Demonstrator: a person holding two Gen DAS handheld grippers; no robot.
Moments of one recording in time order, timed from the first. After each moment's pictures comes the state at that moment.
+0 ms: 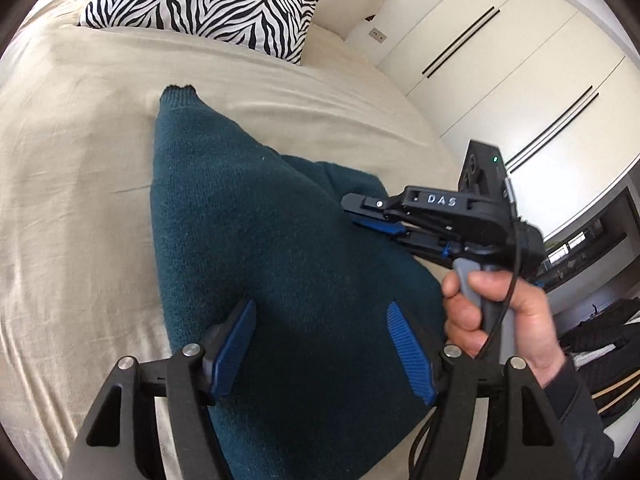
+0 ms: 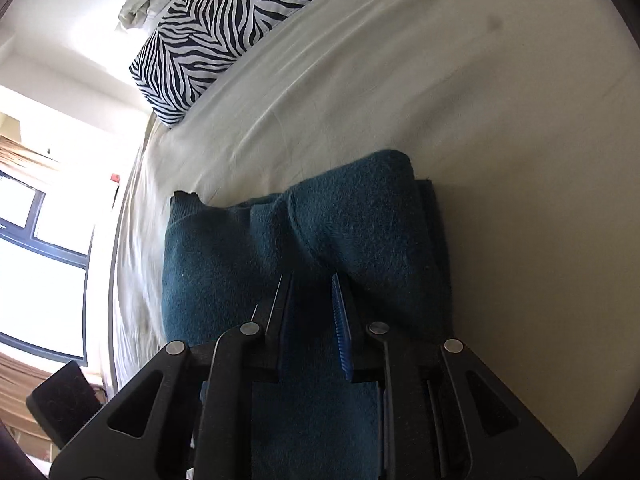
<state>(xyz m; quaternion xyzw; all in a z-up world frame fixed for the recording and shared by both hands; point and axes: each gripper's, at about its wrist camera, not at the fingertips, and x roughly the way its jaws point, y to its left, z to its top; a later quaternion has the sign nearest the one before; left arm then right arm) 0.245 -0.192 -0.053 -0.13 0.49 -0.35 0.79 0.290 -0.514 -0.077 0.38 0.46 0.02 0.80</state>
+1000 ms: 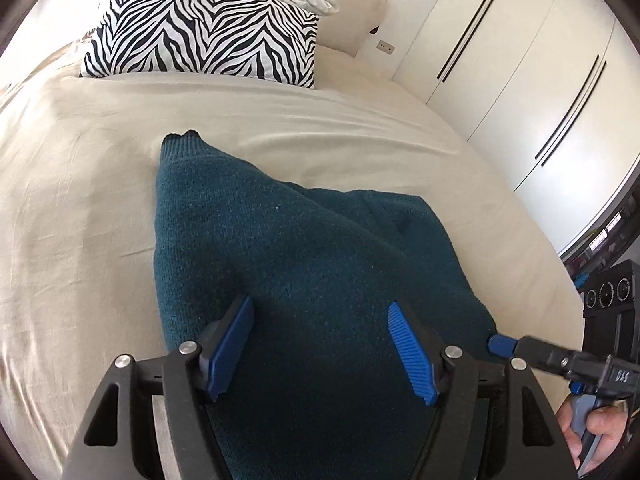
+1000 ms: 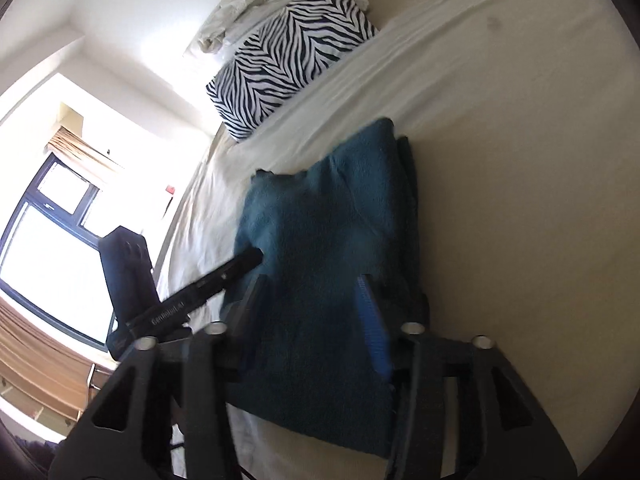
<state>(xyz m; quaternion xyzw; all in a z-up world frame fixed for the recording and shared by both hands) 0.273 -0.220 -0.067 -0.05 0.44 -0.31 0.84 0.118 -0.513 -0.055 0.36 0.40 0.08 0.84</state>
